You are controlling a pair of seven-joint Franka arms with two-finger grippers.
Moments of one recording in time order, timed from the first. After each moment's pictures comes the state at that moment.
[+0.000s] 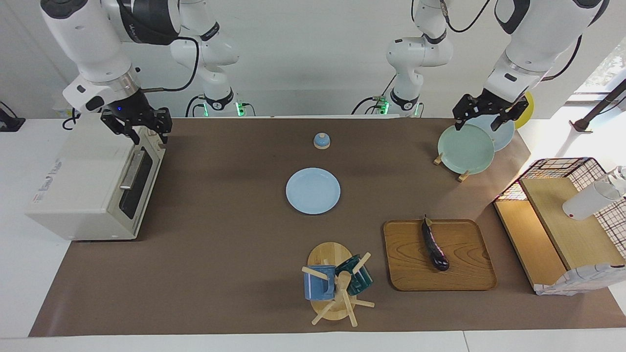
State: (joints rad) left arm -0.06 -0.02 -0.07 -1.56 -0.01 1.48 -0.02; right arm 0.00 -0.07 -0.02 -1.79 -0.04 1.71 -0.07
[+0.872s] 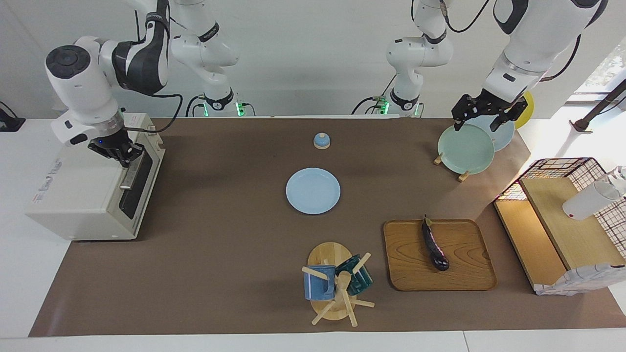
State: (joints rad) left arm -0.06 -0.02 -0.07 -1.56 -0.01 1.49 -0.02; right arm -0.11 0.00 -0.03 -1.91 -0.22 1.85 -0.02
